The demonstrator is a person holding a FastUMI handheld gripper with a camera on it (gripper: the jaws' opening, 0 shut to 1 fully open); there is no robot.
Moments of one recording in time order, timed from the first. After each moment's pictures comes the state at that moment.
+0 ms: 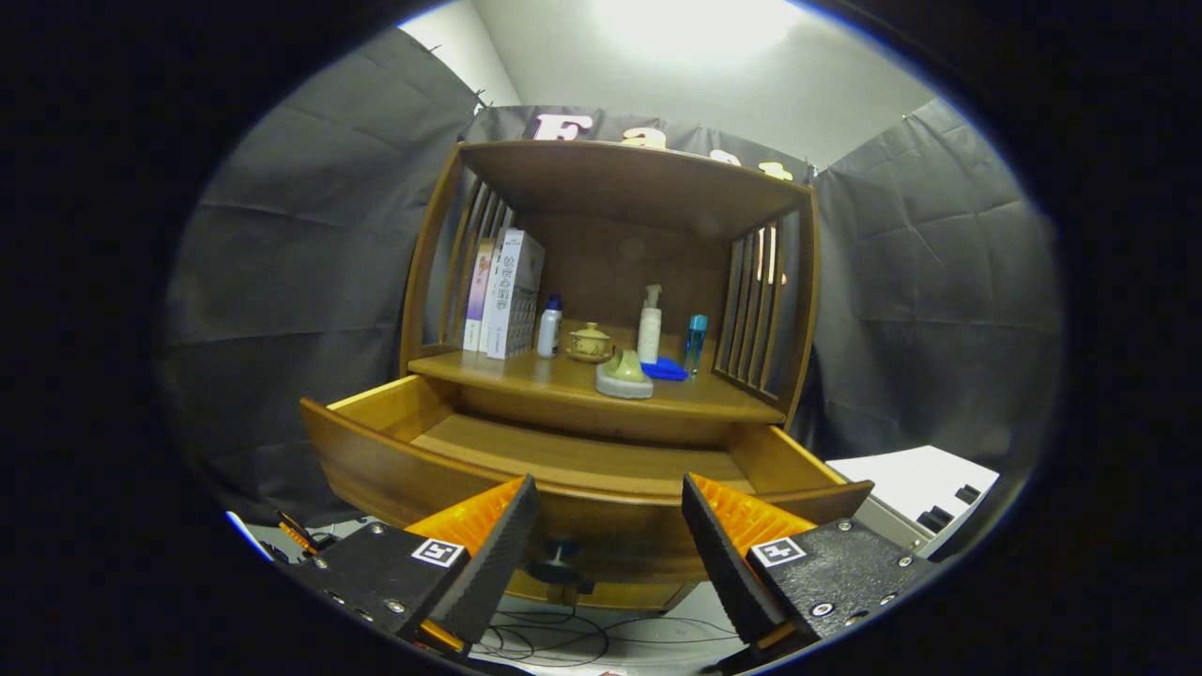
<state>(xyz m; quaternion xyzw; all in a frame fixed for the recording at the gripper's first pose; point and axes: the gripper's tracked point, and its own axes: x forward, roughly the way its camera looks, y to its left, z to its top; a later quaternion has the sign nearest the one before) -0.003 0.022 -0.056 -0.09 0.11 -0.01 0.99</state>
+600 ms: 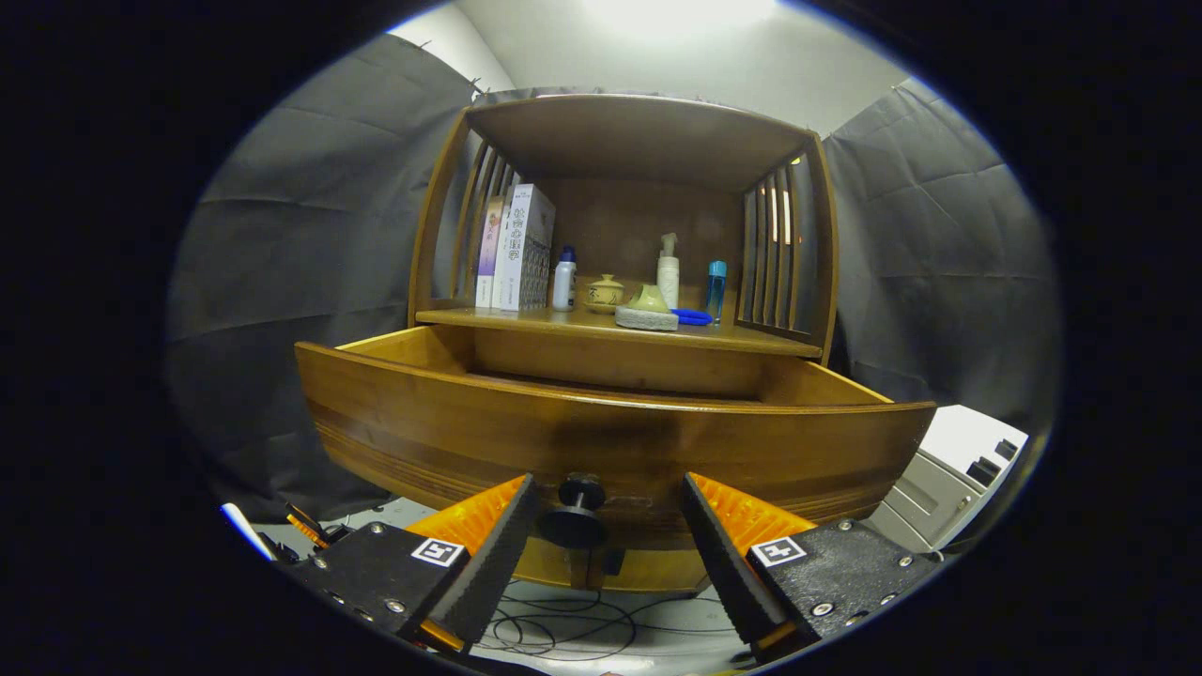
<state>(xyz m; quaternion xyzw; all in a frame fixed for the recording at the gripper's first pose) 0.013 0.022 -0.125 -0.07 0.15 0.01 0.99</state>
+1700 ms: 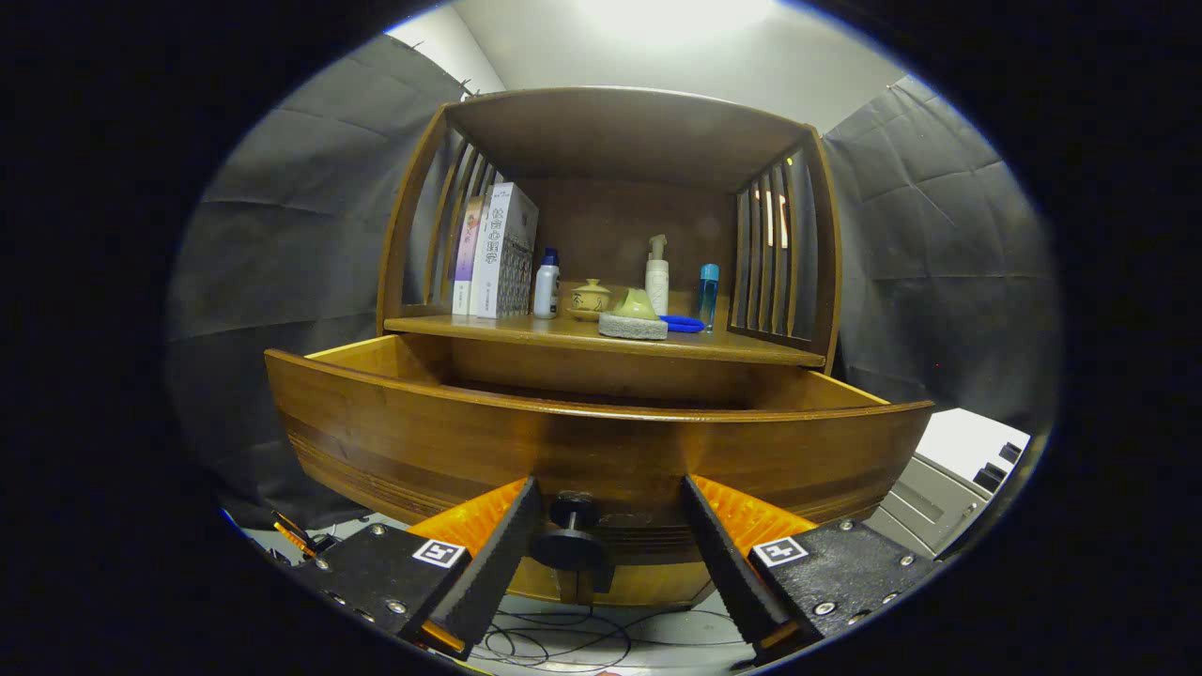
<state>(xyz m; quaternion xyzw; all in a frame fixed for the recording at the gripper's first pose) 0.056 0.011 -0.126 -0.07 0.13 0.00 0.99</state>
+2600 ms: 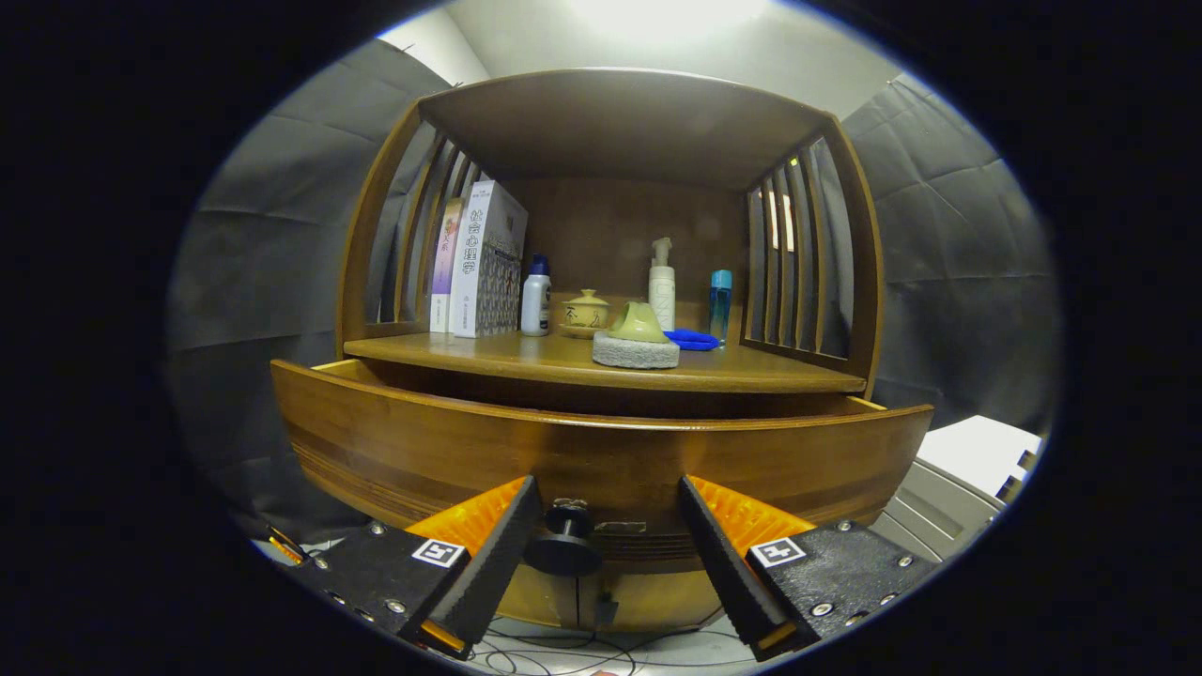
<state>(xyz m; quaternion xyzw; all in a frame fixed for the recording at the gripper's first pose) 0.132 0.009 -0.117 -0.06 0.12 0.00 0.99</state>
